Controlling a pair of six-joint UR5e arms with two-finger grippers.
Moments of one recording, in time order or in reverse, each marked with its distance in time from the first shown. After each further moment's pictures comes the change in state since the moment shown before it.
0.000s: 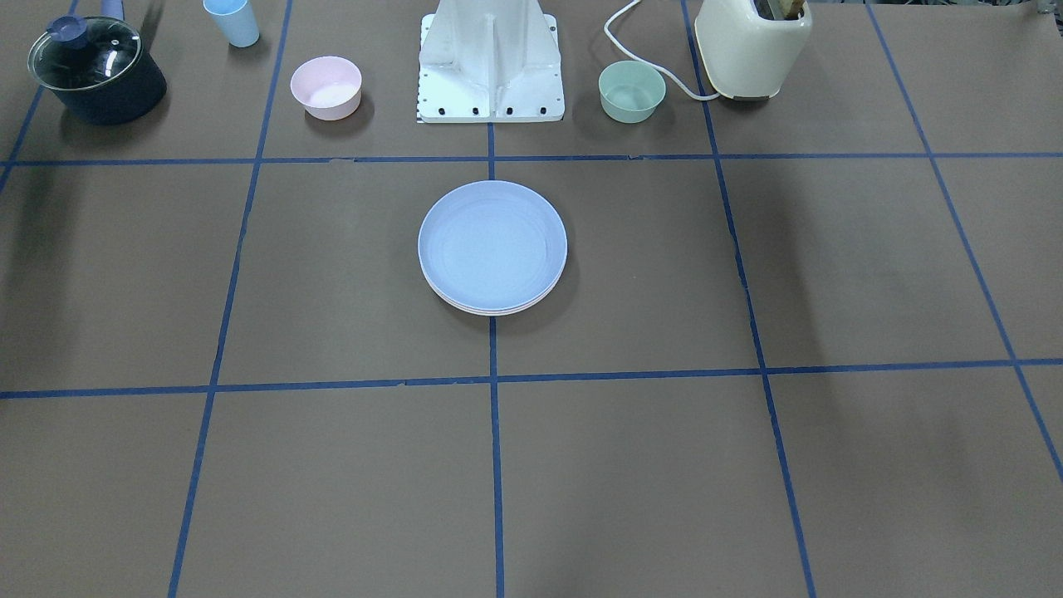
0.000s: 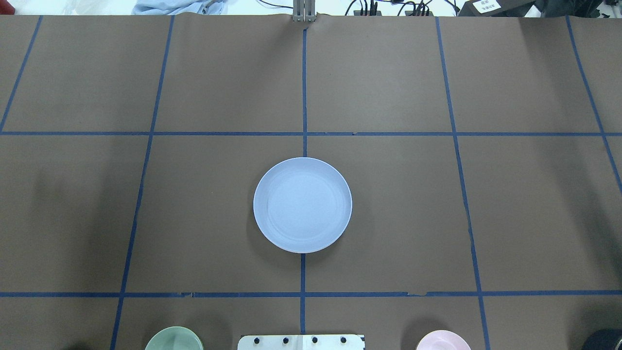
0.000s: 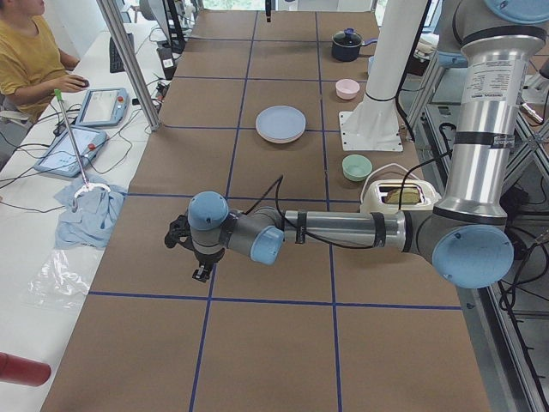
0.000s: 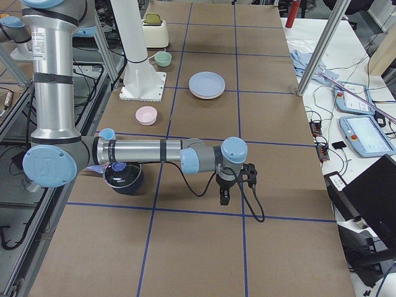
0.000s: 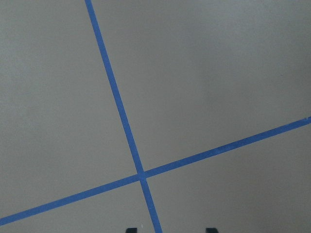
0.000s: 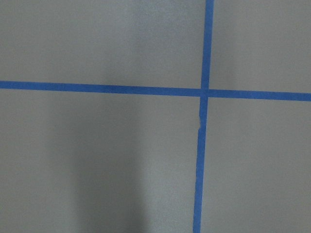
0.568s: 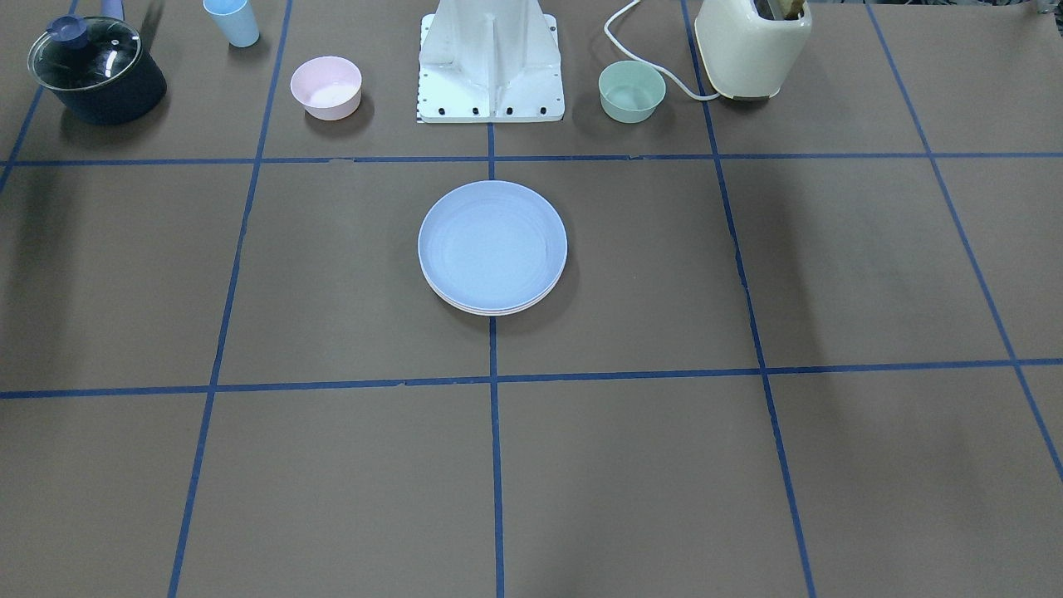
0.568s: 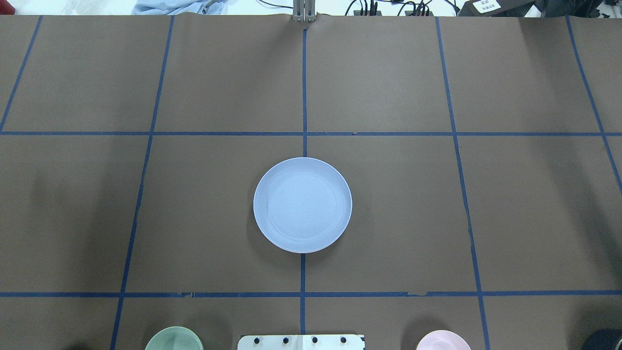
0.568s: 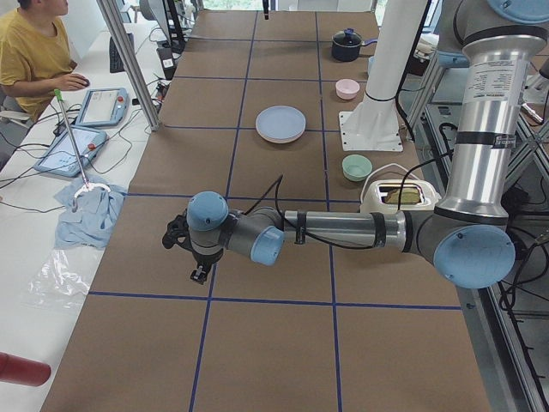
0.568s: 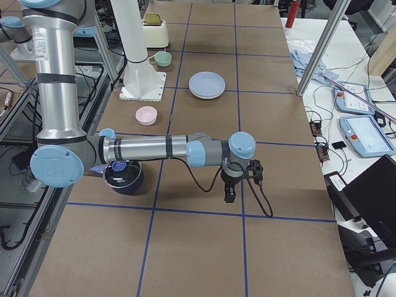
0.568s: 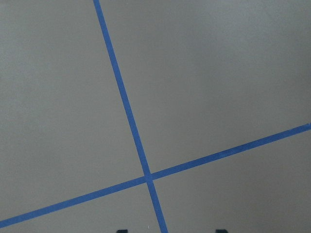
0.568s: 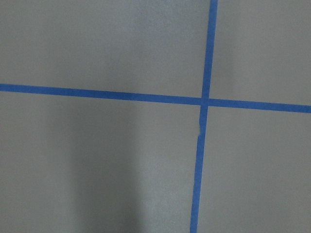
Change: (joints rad) left arm -0.036 -0.001 0.000 0.000 -0.011 0.009; right arm 0.014 0.030 0.008 -0.061 -0.006 -0.050
